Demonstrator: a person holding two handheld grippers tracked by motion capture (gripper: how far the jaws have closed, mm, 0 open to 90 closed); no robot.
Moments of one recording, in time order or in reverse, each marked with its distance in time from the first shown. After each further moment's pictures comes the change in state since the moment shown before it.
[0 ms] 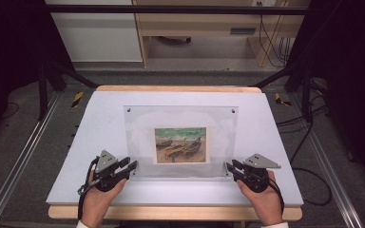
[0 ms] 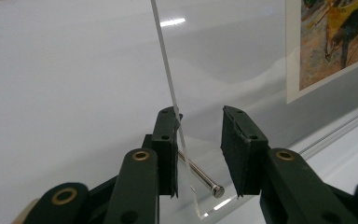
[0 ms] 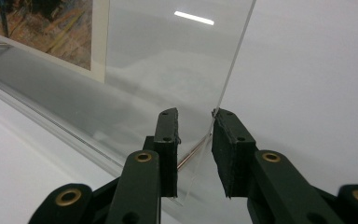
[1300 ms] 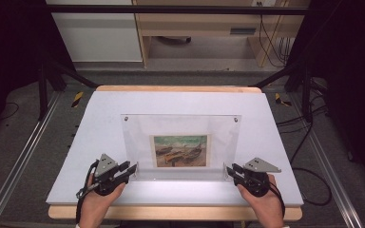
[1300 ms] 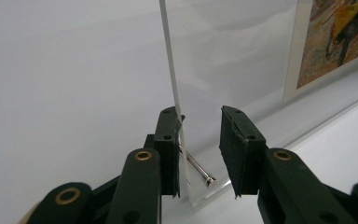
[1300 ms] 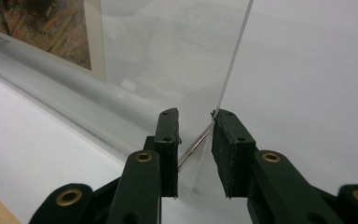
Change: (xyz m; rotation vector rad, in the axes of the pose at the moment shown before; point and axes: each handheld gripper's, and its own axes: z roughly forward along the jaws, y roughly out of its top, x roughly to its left) left arm -0.004 -0.006 -0.006 0.023 -0.011 0.017; right arm 0.004 -0.008 -0.005 0.013 0.009 -0.011
